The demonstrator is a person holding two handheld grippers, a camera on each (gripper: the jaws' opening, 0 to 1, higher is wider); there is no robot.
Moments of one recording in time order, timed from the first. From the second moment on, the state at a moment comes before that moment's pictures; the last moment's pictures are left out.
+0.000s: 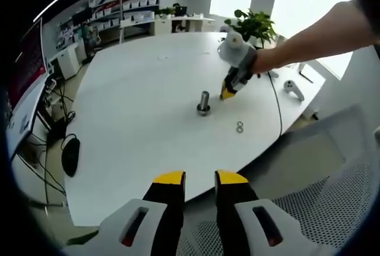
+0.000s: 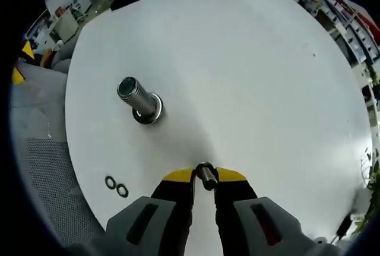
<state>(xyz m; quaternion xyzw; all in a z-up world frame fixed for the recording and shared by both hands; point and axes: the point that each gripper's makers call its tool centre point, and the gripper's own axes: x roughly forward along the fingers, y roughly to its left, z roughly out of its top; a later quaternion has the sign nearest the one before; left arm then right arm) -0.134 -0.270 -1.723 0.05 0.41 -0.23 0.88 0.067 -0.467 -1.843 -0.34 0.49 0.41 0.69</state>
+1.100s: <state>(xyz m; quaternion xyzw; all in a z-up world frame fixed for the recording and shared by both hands) -0.131 -0.269 -1.718 0.05 0.40 -0.23 0.89 -0.007 -0.489 -1.837 -0.34 0.49 0.44 0.67</state>
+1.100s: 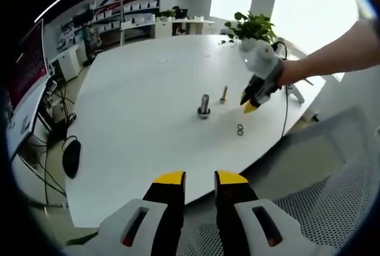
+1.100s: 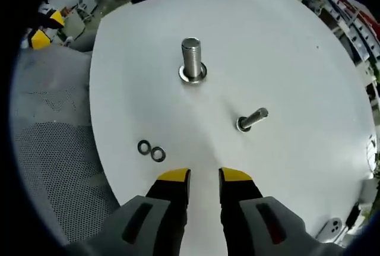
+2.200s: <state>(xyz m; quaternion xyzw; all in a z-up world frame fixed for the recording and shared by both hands) -0.130 -0.270 -1.716 0.05 0.39 -0.23 0.89 -0.037 -0.460 -1.853 -0.42 0.45 0.53 0.58</state>
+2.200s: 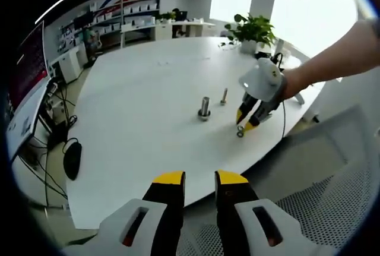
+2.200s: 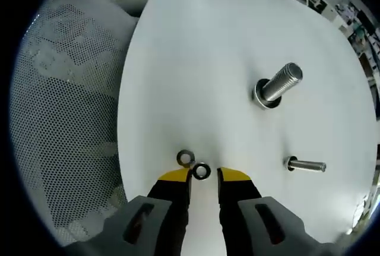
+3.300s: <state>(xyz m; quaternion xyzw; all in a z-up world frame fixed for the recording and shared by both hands) -0.130 -0.268 -1.718 0.05 0.40 -0.23 0.89 -0.038 -0.456 -1.857 -0.56 0.48 0.48 0.47</state>
